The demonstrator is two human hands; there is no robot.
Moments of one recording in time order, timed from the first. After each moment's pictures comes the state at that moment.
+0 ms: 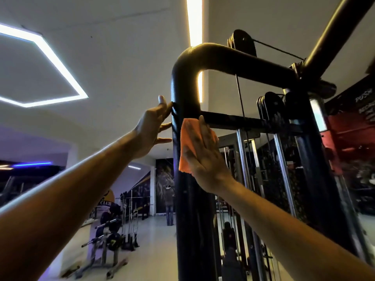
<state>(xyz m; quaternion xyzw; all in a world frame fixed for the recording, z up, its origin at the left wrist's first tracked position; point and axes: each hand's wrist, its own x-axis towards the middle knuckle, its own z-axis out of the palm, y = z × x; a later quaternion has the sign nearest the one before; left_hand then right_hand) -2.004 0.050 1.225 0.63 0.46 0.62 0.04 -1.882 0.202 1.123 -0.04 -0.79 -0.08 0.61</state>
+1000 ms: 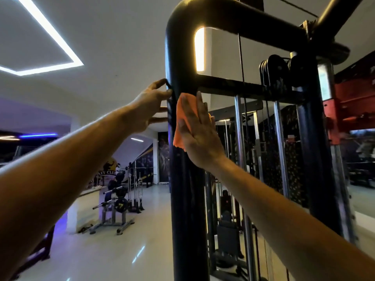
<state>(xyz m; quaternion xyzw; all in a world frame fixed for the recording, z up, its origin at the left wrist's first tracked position) -1.999 0.066 1.197 0.57 0.52 0.63 0.05 -1.885 0.199 1.095 -0.05 -0.78 -0.01 0.62</state>
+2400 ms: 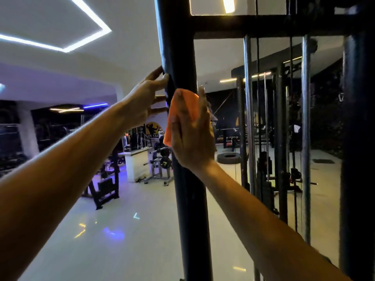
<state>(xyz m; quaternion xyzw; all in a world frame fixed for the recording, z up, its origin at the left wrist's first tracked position) -1.965 0.058 1.113 0.52 0.61 0.60 0.03 -1.897 0.181 0.986 -0.05 -0.72 0.06 0.69</state>
